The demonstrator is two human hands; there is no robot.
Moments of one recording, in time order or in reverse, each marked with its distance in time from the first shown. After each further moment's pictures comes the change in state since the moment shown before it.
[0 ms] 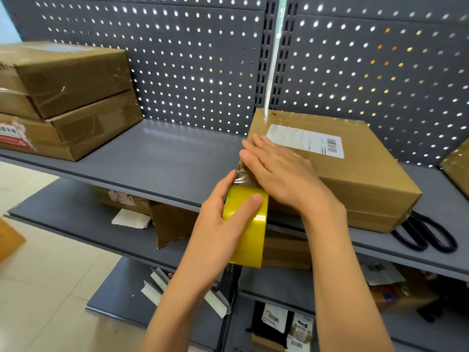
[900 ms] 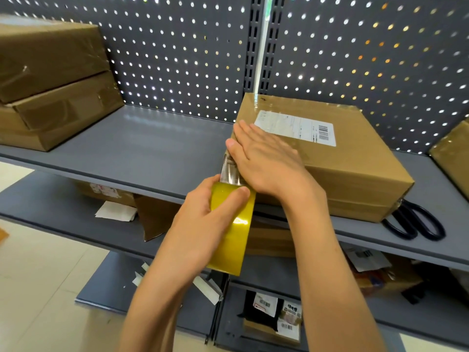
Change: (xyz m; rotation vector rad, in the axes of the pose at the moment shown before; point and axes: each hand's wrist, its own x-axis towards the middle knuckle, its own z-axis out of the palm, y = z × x) left_hand 0.003 0.002 -0.004 0.189 -0.045 -0.103; right_hand 0.009 -0.002 0.005 -0.052 -0.043 0.045
